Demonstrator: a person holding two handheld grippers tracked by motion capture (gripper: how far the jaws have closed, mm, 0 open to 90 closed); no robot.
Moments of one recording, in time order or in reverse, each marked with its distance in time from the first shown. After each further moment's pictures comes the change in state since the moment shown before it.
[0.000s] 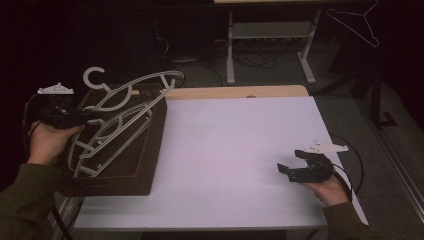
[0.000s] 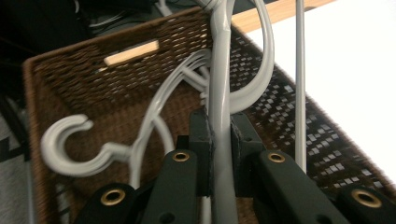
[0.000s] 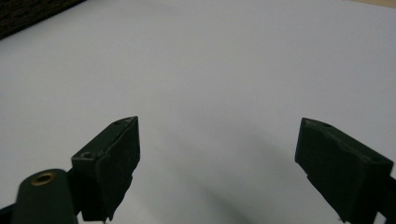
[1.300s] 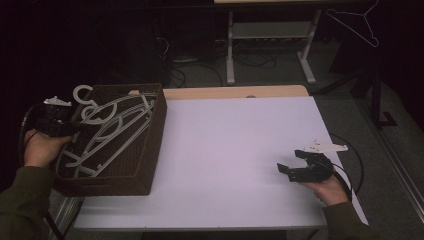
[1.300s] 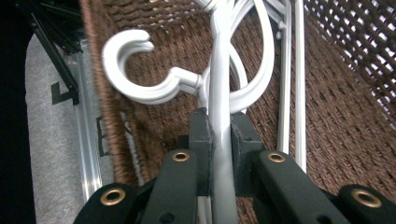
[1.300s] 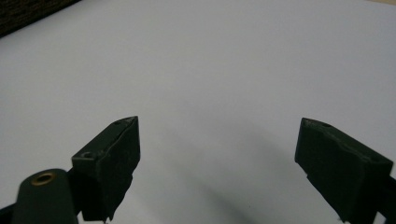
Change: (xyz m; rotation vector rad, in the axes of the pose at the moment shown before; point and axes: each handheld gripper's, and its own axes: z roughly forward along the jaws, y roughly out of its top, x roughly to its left) left arm 0.038 -0.039 0.030 0.198 0.155 -0.010; right arm -0.001 0.000 0.001 0.008 -0.001 0.008
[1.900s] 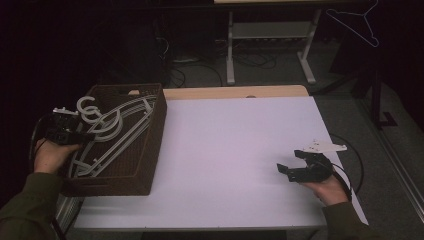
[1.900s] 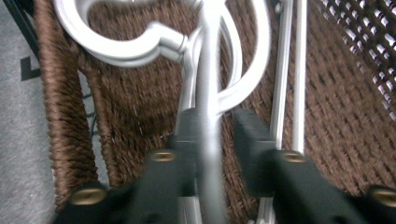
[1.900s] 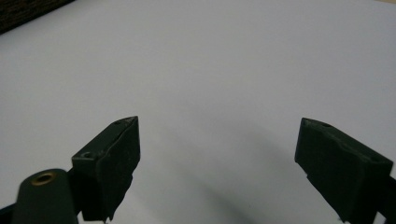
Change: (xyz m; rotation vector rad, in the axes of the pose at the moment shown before) left arm -0.001 -0.021 0.019 0.030 -0.045 -0.088; right arm 0.000 0.000 0.001 0.003 -0.001 -0.008
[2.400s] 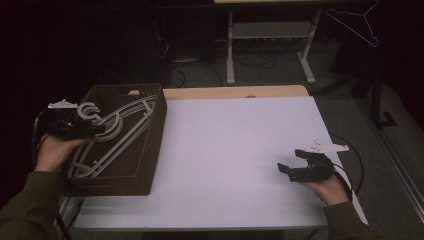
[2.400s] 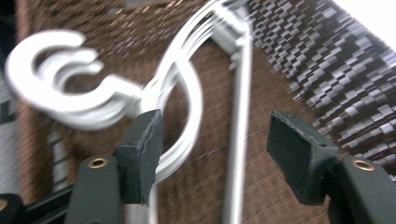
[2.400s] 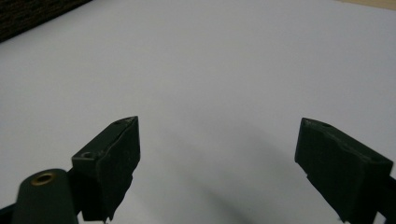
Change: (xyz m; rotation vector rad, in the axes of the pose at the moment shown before) left arm -0.026 0.020 -0.014 -0.187 -0.123 0.017; right arm -0.001 0.000 -0.003 -0.020 0.006 0.002
